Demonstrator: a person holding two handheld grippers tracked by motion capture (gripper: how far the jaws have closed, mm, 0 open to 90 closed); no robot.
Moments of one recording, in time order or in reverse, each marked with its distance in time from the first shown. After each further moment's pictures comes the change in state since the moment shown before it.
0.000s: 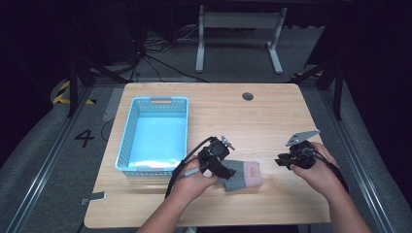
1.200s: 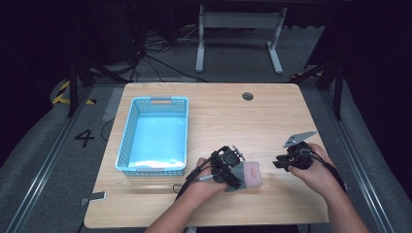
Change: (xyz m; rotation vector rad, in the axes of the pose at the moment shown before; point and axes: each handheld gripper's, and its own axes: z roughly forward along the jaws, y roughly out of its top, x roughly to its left) left arm -0.008 0.001 0.061 0.120 0.098 0.058; right arm 0.000 -0.002 0.010 0.021 0.033 0.005
